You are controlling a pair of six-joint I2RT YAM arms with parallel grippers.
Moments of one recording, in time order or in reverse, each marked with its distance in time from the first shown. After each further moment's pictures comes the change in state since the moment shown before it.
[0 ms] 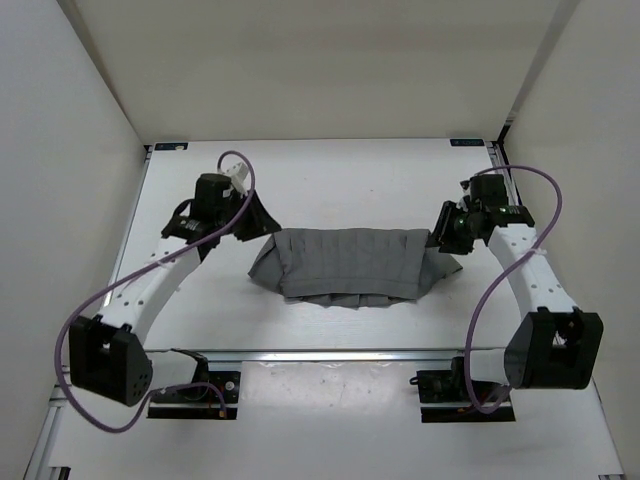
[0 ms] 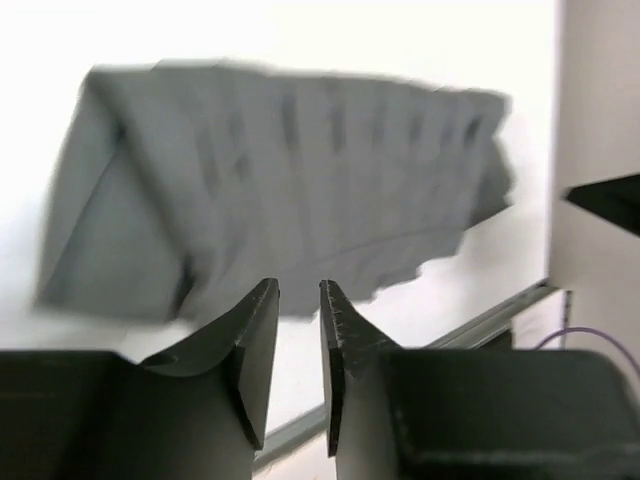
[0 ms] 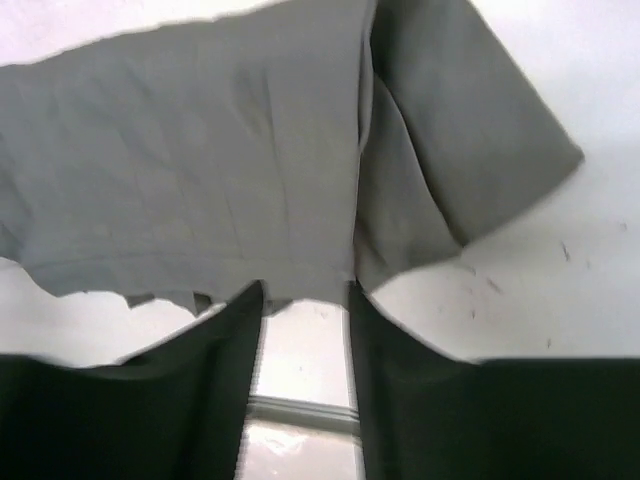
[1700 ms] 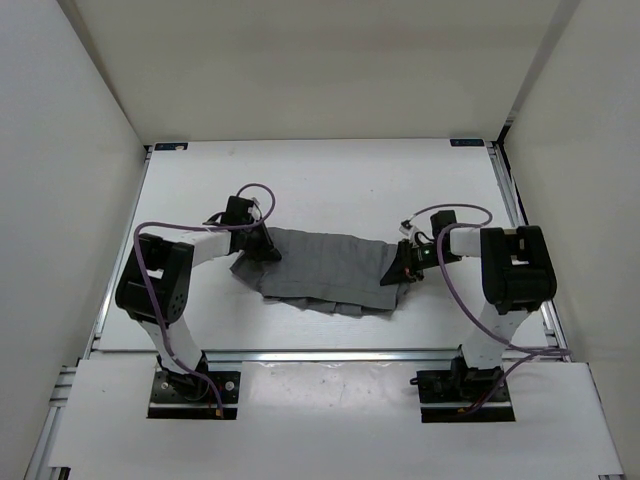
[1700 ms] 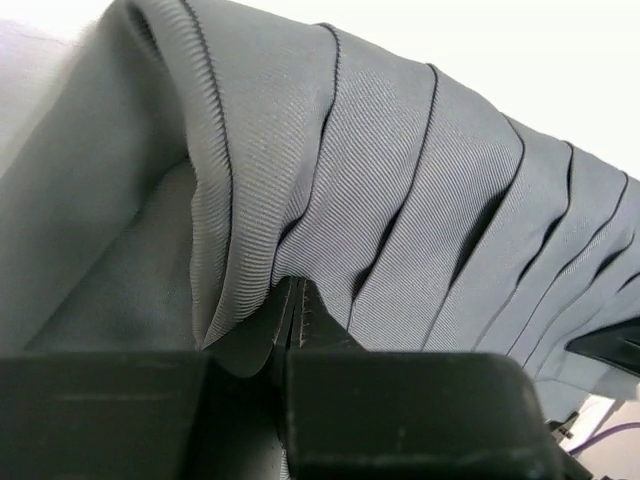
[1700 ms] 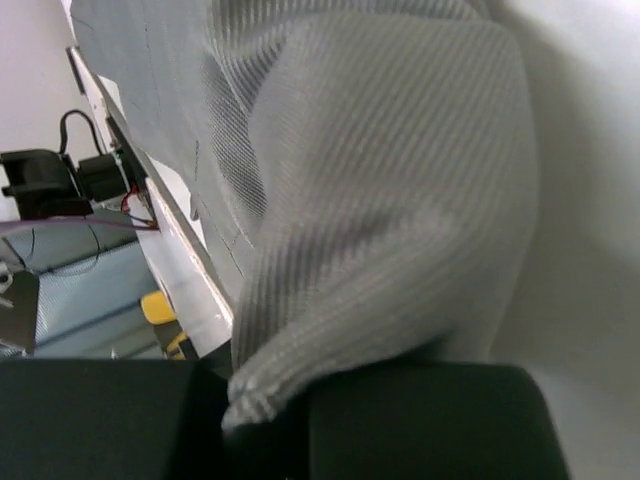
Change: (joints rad) left arm 0.029 0.515 -0.084 0.317 -0.031 -0.070; right arm 0.064 0.542 -0.195 0.408 -0.736 -0.265
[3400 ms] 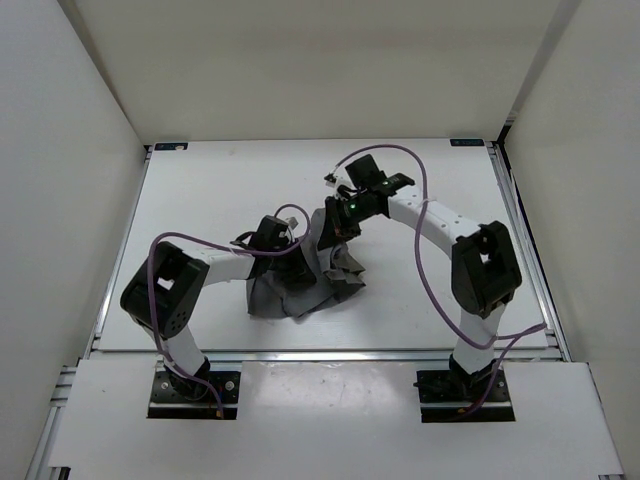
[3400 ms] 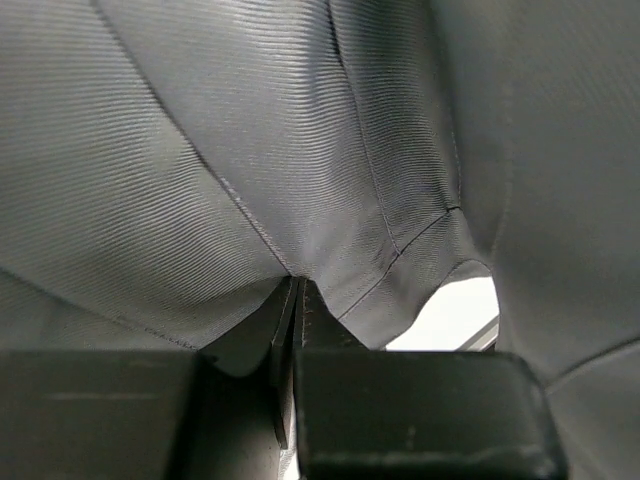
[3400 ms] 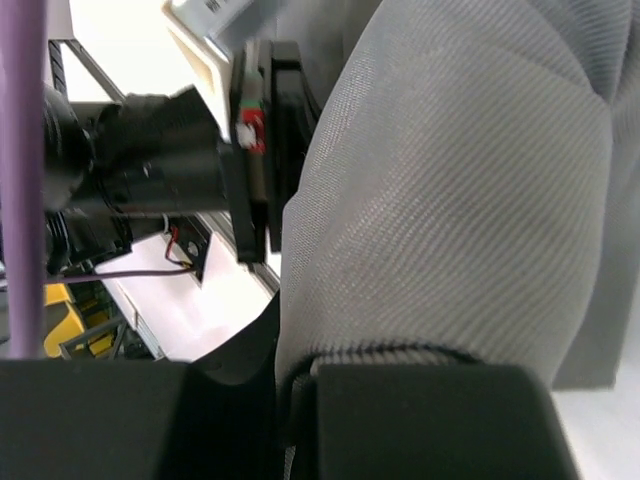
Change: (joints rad) left arm -0.262 -0.047 -0.119 0.159 0.091 -0.116; right arm 0.480 0.016 0.621 -0.261 0.298 0.318
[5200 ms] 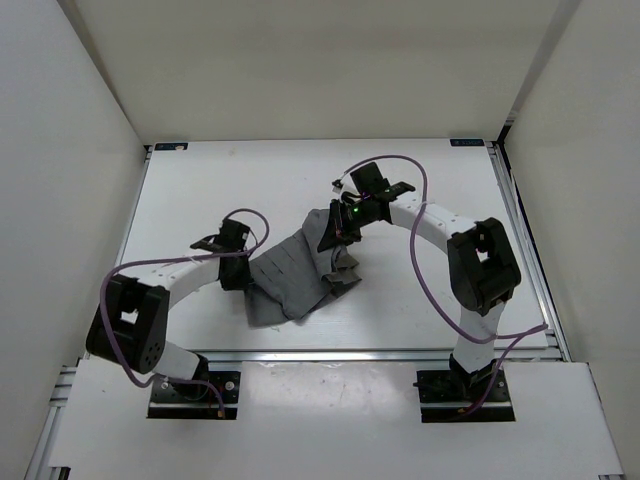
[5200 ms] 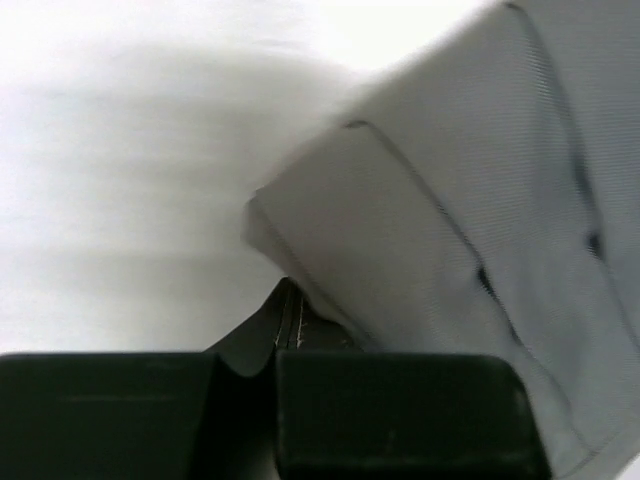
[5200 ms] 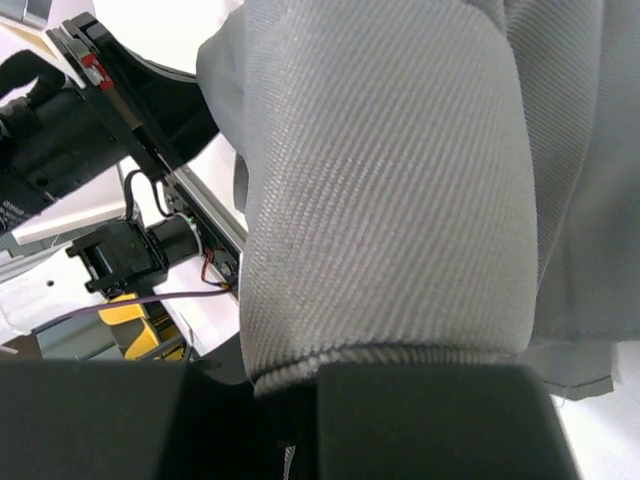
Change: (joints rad) left arm 0.213 -0.262 -0.082 -0.487 -0.478 0.299; right arm -0.022 0.043 -0.071 0.136 -0.046 0.161
